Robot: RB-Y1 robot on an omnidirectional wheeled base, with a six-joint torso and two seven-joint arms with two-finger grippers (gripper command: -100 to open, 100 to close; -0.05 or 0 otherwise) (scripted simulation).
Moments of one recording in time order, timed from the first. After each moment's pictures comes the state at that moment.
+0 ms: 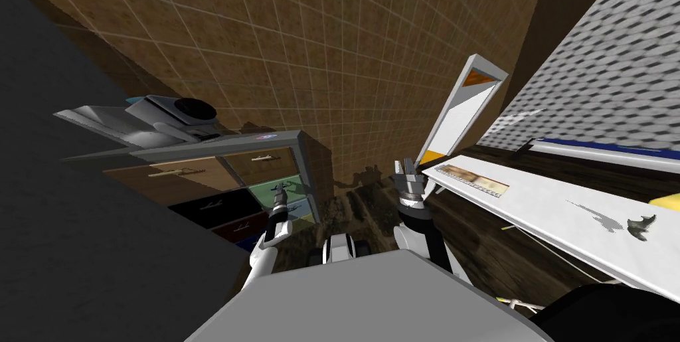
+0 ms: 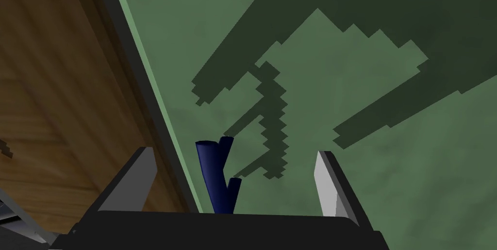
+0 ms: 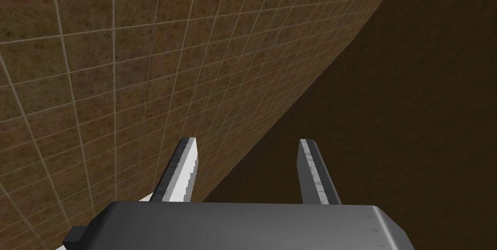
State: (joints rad) left arm -0.11 0.06 0.33 -1.07 0.10 -0.56 -0.18; right arm 0.51 -0.05 -0.01 -2.27 -0.11 -0.62 0.09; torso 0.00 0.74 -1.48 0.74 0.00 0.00
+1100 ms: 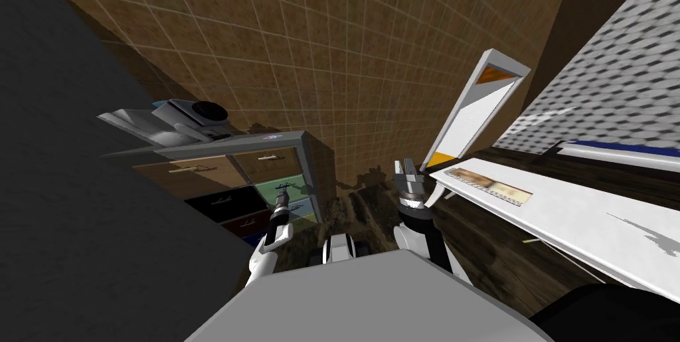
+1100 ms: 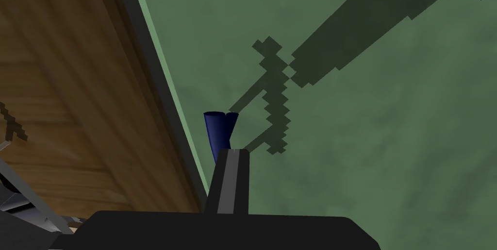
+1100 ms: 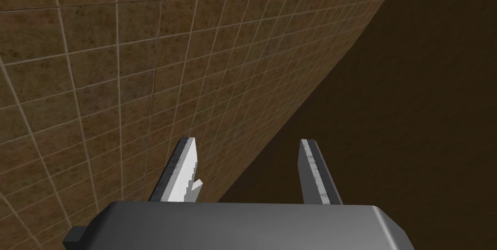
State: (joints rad) left arm -0.06 0.05 0.29 -1.11 0.10 -0.56 -0.17; right arm 0.52 -0.05 -0.01 -2.27 -0.11 -0.62 0.09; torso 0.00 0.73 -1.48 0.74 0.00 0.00
